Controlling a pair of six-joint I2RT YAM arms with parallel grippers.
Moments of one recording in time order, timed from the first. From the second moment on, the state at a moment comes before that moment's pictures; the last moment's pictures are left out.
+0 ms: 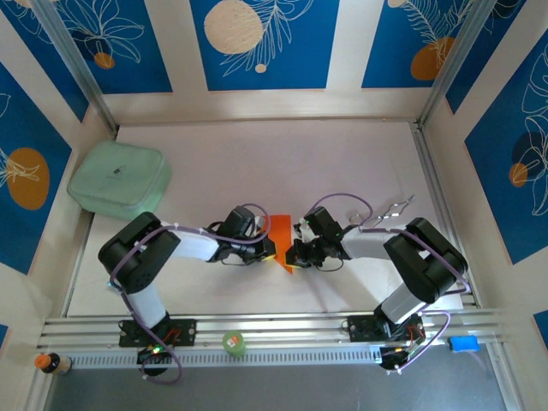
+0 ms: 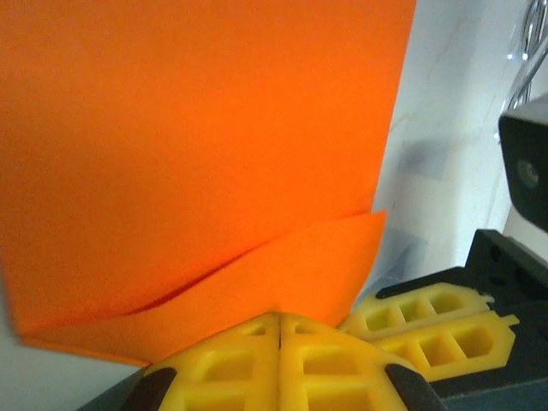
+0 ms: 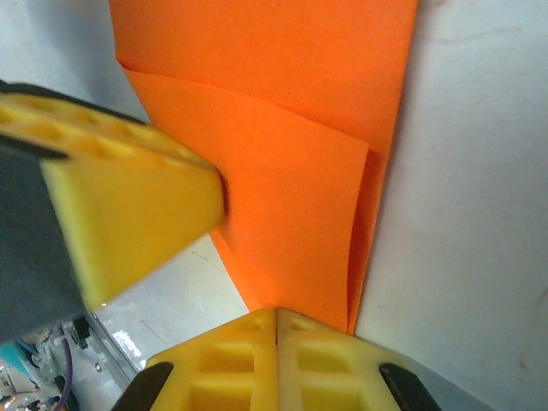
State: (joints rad) left arm -0.73 1.74 0.67 0.23 0.50 -1.04; right arm 0.64 1.57 0.58 -0.07 -0.57 0.73
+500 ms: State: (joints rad) left arm -0.58 1.64 0.63 0.11 0.44 -0.96; right arm 0.64 1.52 0.58 -0.15 -0.55 0.71
